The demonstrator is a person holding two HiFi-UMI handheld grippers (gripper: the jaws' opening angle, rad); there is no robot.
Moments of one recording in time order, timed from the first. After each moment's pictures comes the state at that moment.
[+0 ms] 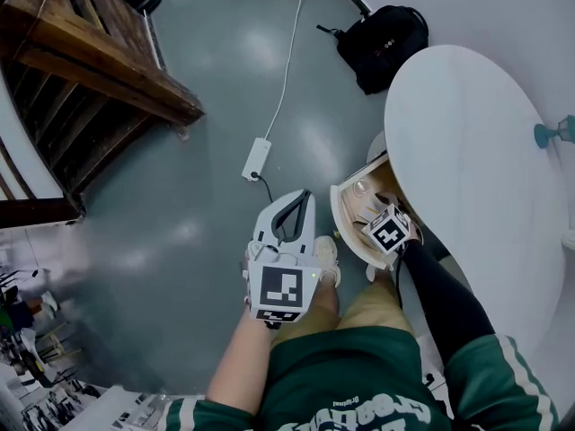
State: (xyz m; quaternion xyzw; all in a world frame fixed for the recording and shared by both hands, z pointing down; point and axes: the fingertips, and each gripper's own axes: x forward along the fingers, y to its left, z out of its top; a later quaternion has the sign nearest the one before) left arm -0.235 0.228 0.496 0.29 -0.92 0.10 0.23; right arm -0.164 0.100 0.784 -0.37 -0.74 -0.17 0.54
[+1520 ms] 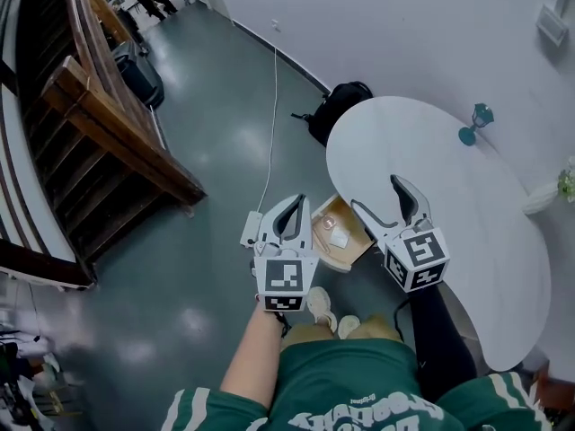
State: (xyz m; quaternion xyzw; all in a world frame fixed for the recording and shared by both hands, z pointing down) left arm -0.145 0.155 0.314 0.30 -0.95 0.09 0.08; right arm -0.129 0.027 0.322 -0.17 -0.98 -0.02 0.11
